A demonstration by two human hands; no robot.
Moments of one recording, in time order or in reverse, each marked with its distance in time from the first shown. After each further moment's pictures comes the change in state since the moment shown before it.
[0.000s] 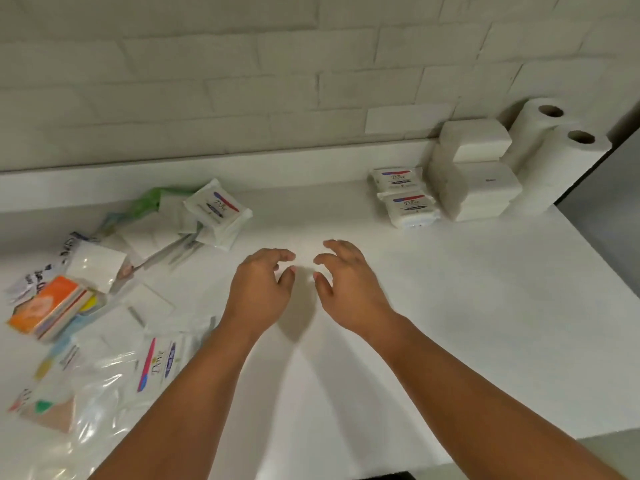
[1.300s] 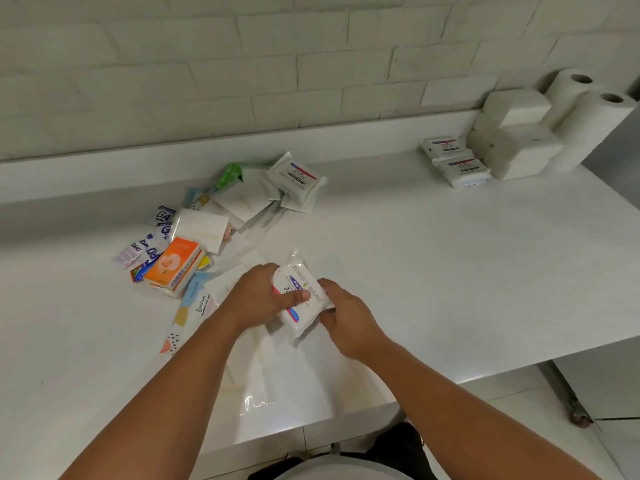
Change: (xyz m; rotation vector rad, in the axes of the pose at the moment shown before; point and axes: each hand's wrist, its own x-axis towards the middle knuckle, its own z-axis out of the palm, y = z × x) left_hand -0.064 -0.191 -0.146 0.031 -0.469 -0.128; right_hand -0.086 -0.176 0.165 0.326 -0.186 0.275
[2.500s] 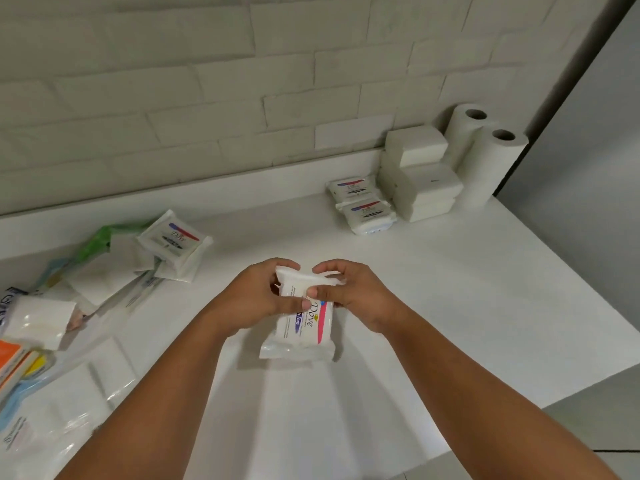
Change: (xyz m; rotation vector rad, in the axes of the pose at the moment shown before) left_hand 0.119 0.236 0.080 -0.349 -0.202 0.090; right_hand 0.074 0.105 -0.271 0.727 -0.033 0.211
